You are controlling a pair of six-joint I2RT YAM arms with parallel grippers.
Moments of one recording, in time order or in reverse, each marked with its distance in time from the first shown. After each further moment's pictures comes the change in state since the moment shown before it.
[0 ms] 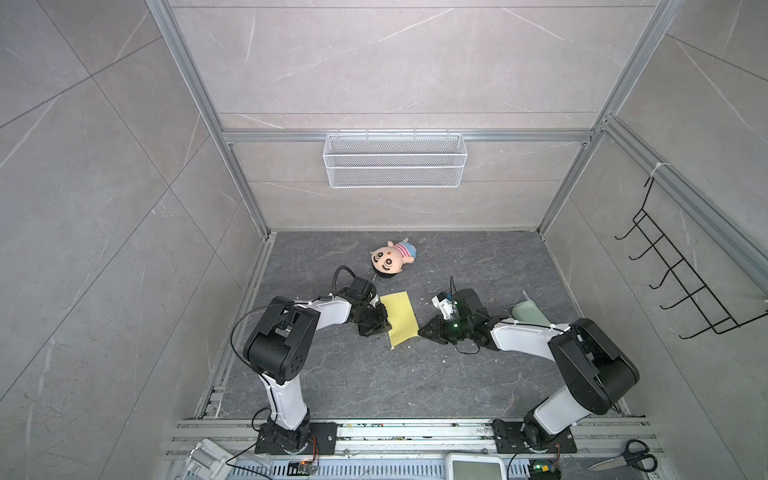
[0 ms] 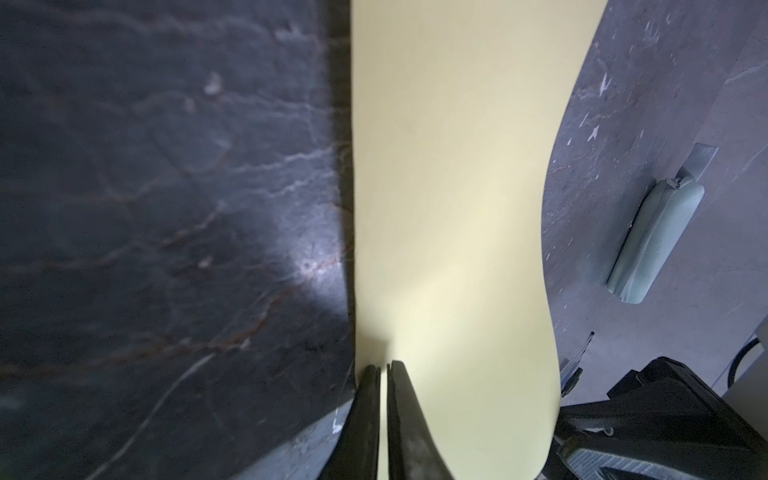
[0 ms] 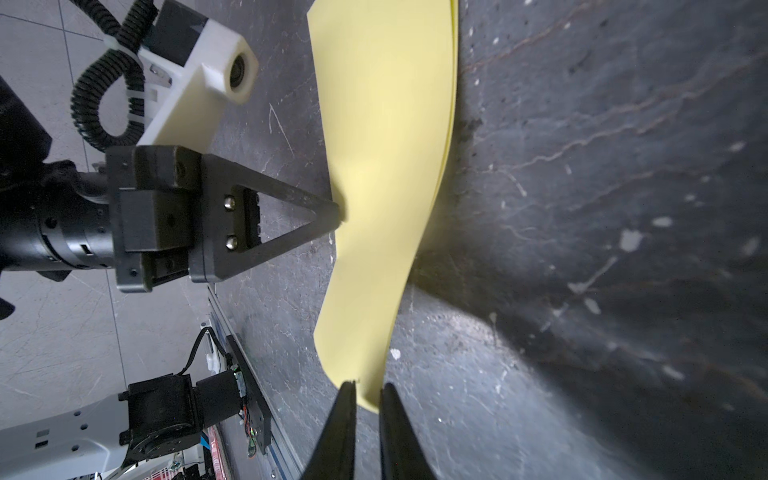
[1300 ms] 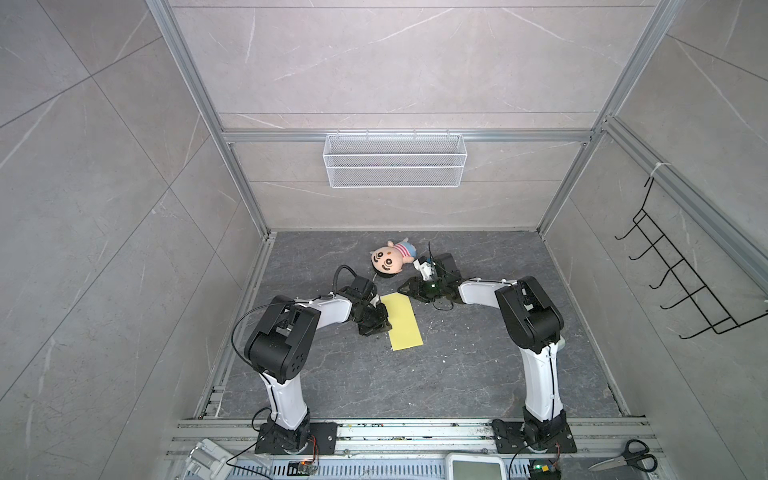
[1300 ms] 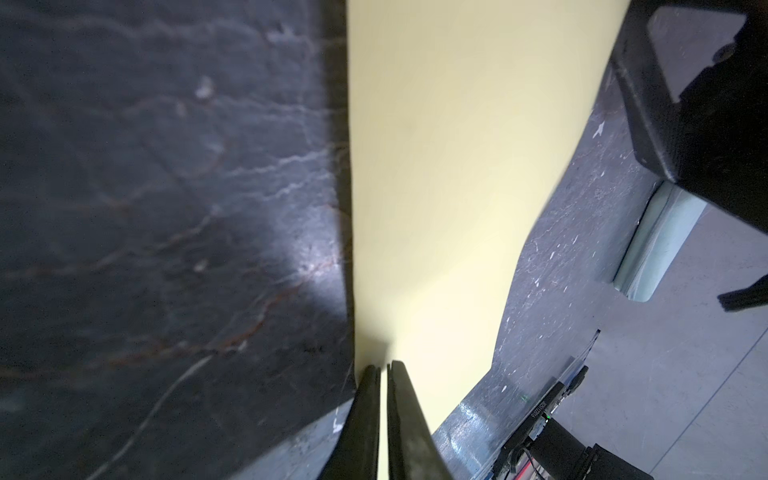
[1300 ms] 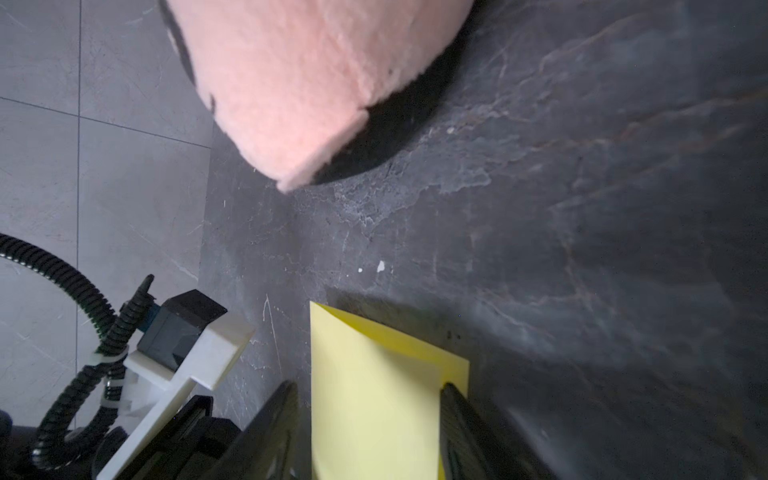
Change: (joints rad) left arm -0.002 0.010 0.020 -0.028 -0.003 0.015; right arm -0.092 0.550 0.627 -0.029 -0.058 -0.166
